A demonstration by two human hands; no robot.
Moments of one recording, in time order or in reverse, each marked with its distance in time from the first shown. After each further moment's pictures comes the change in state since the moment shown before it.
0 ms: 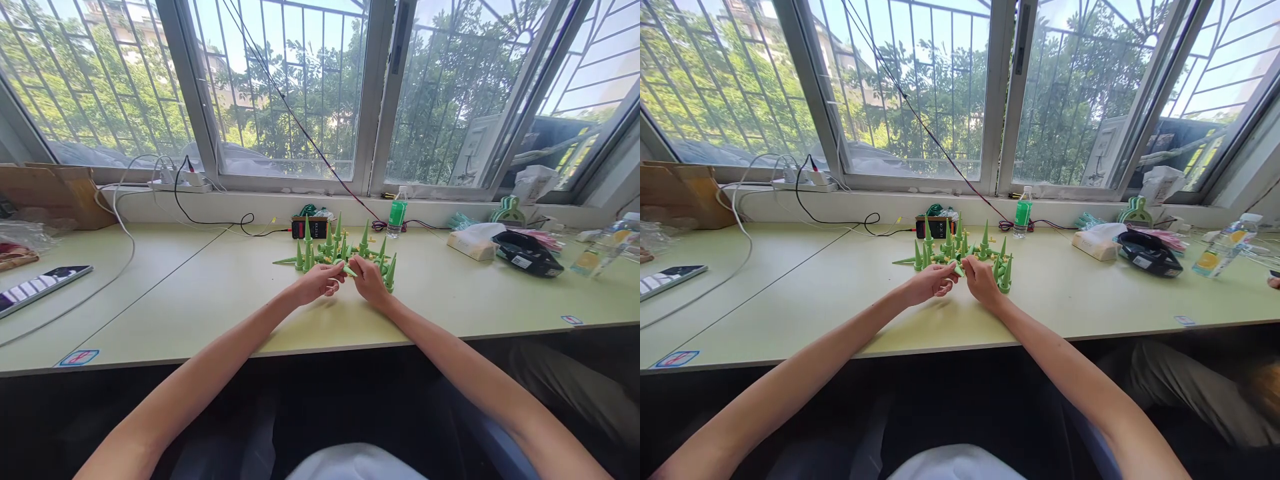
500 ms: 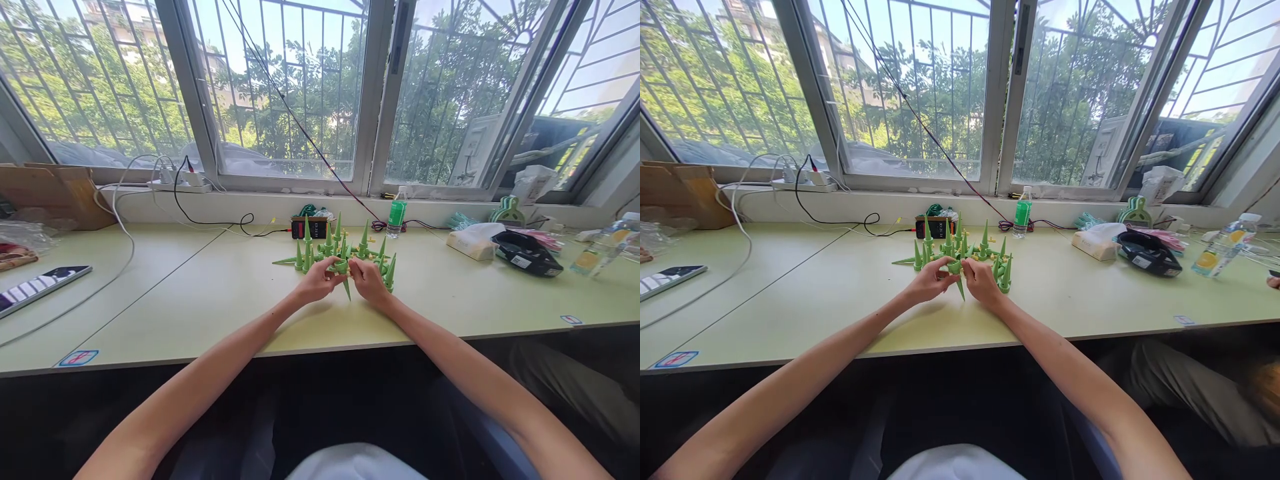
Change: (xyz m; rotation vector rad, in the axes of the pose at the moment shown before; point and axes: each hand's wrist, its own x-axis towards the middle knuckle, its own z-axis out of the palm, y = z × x) left_hand -0.002 -0.008 0.004 0.565 0.178 0.388; right_hand -0.001 0.005 0.001 -0.007 -0.032 0.021
